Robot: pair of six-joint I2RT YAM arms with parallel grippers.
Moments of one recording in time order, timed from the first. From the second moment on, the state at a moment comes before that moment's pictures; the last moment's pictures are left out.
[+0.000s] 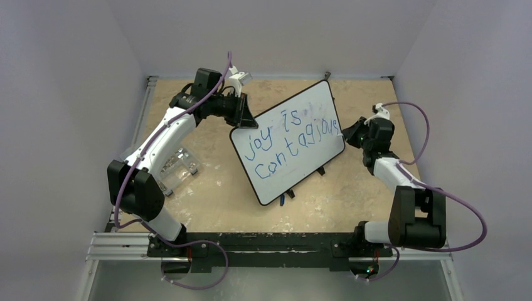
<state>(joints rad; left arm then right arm) -0.36 1.61 1.52 -0.65 0.74 -0.13 -0.07 1.34 0.66 0.23 -0.17 0.46</state>
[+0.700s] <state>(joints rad) -0.36 1.61 1.52 -0.65 0.74 -0.12 -0.07 1.25 0.65 0.19 -0.31 0.44</state>
